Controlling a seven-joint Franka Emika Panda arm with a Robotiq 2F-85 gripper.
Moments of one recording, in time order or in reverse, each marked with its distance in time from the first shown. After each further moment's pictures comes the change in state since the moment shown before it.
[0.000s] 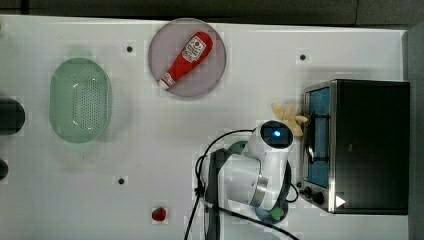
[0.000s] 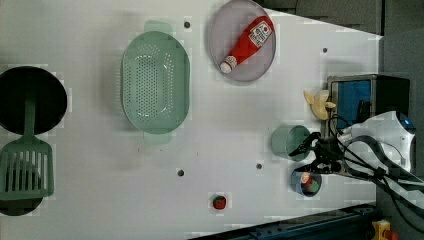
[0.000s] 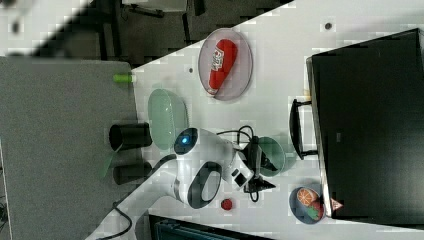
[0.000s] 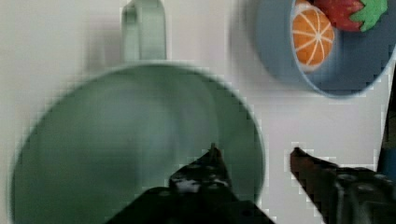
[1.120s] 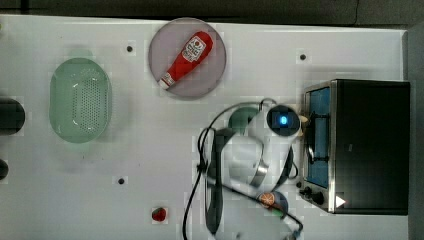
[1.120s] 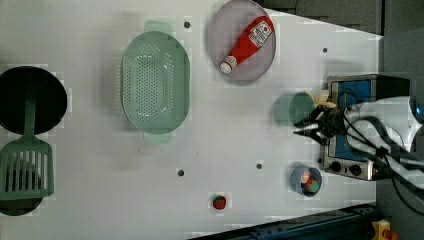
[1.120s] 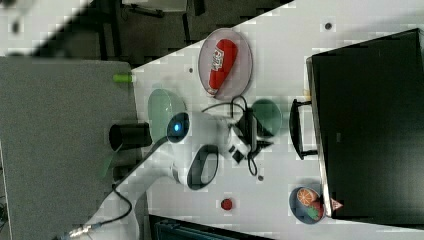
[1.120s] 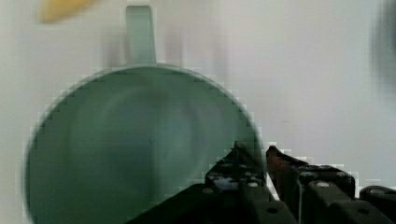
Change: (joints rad) arm 0.015 0.077 -0.004 0.113 0.109 0.184 -0.001
